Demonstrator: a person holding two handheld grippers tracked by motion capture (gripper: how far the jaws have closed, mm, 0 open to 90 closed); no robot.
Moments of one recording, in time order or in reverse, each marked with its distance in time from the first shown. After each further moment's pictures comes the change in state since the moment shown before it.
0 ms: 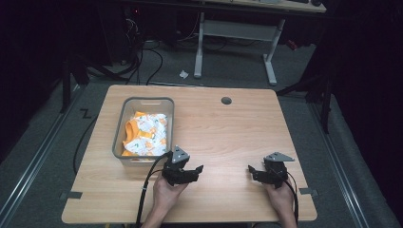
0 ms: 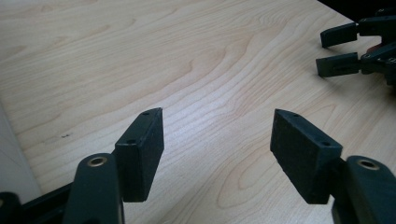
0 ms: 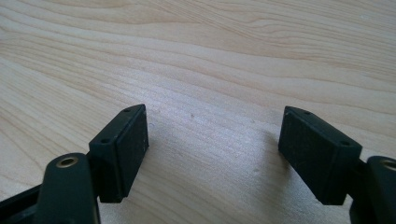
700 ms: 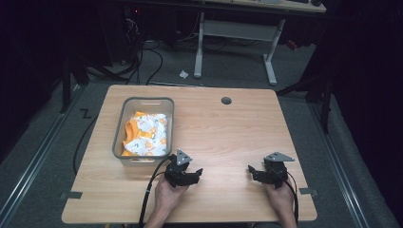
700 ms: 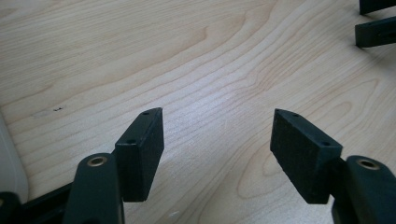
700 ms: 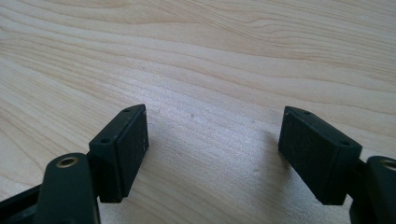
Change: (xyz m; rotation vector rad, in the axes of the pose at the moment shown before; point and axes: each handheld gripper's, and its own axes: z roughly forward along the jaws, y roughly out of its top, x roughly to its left) left arm 0.002 -0.015 0.021 0.063 0.059 0.012; right arm 0.000 0.000 0.000 0.000 0.000 -0.001
